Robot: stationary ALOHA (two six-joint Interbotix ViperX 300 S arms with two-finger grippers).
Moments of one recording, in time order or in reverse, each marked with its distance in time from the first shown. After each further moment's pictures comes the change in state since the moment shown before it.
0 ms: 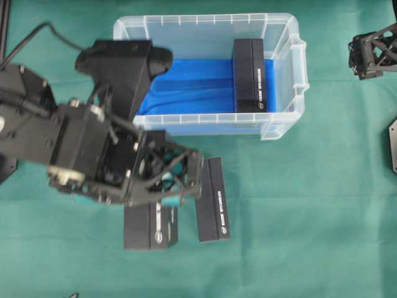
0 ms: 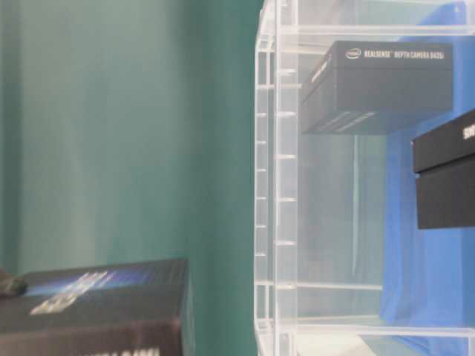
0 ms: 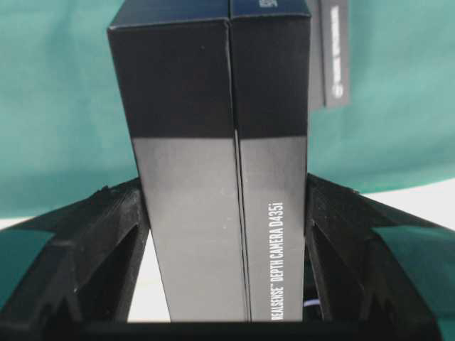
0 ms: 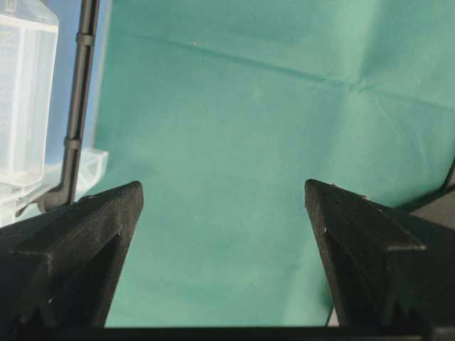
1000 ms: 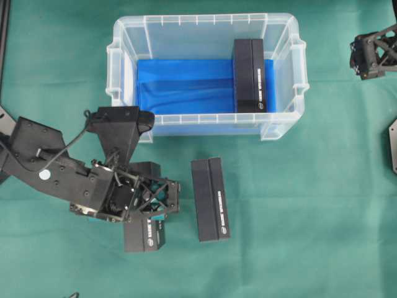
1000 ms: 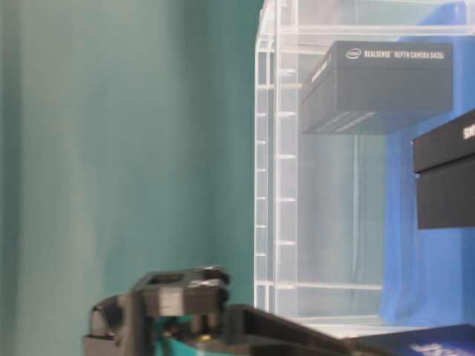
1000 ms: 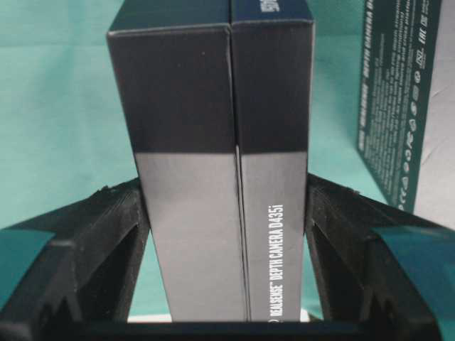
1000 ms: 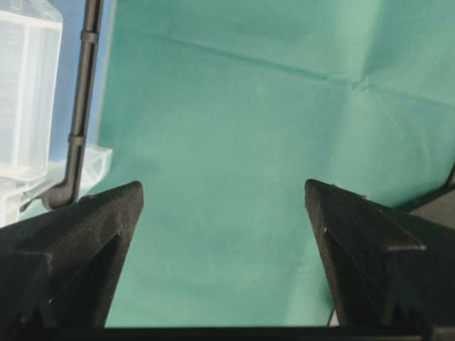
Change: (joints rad) left arm -0.051 -0.067 0.657 0.015 -0.578 -0.110; right arm 0.000 -0.008 0.000 0.005 0.003 0.000
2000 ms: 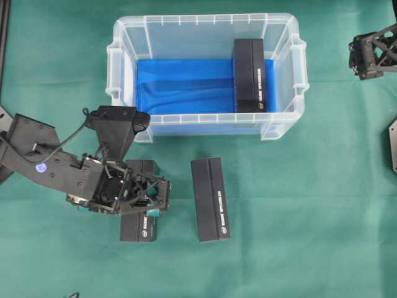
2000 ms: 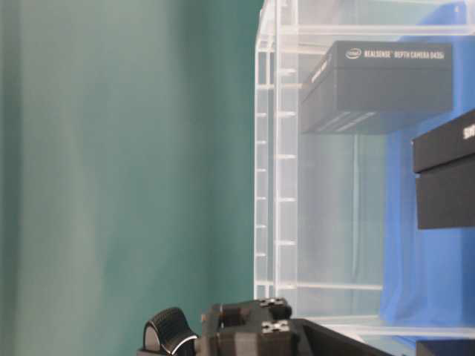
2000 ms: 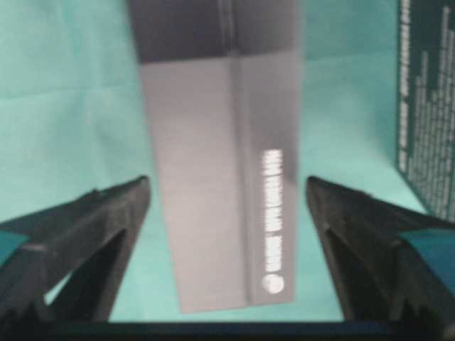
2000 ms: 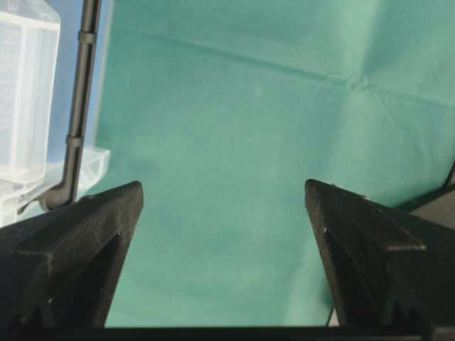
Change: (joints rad) left arm 0.020 -0.034 0.149 -0.011 -0.132 0.087; right arm 0.002 0.006 0.002 -0.002 -0.002 0.000
